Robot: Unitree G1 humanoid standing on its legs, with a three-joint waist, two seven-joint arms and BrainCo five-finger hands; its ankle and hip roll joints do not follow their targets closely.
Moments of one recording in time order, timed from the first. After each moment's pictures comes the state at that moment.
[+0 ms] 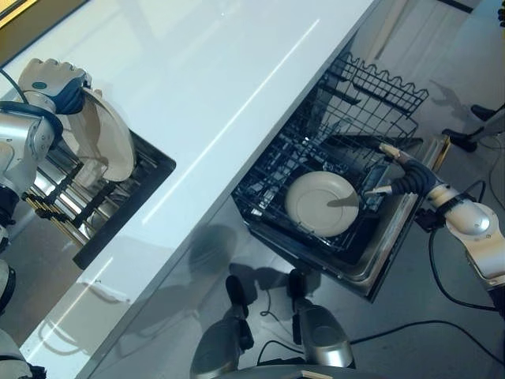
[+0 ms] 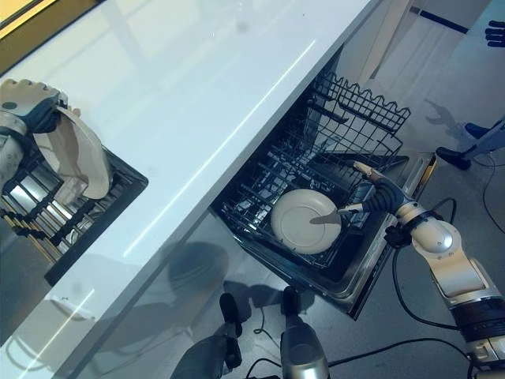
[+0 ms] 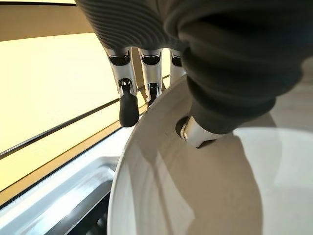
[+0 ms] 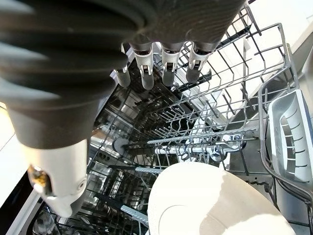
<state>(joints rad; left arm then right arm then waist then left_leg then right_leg) -1.01 1.22 -0.65 0.69 0.61 -0.07 0.05 -0.26 -0.92 0.09 0.10 0.11 -0.10 0.21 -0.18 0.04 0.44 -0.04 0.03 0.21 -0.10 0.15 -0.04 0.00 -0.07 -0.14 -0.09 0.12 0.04</state>
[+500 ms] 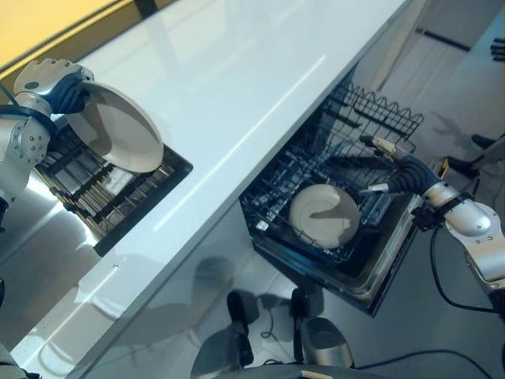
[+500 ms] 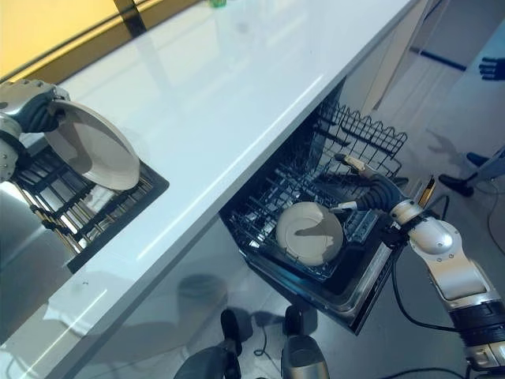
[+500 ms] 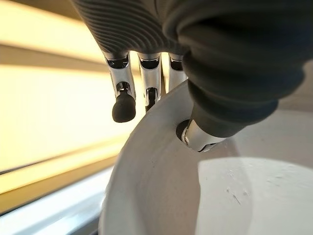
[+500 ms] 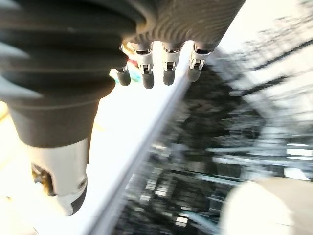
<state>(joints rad) -0.88 1.24 -0.52 0.57 0.32 -0.17 0.17 -0.23 -0.87 0.07 -0.02 0.21 -0.16 0.24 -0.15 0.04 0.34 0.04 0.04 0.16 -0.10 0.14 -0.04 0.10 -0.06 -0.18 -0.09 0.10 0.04</state>
